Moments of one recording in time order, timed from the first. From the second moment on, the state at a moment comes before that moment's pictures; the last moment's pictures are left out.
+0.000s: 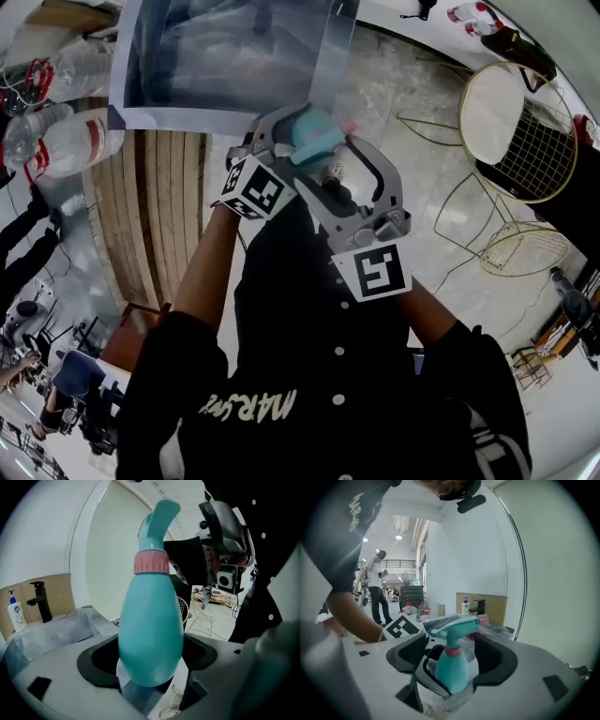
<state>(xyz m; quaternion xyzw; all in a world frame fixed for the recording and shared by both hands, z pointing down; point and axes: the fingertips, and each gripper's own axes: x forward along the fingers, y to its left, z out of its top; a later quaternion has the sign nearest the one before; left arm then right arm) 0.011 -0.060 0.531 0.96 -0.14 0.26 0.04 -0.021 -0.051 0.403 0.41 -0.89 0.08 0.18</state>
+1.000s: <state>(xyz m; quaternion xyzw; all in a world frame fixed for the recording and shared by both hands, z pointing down) 0.013 -0.060 0.532 0.95 -0.14 0.27 0.04 -0.035 -0.077 0.403 0.39 -0.90 0.02 0.18</state>
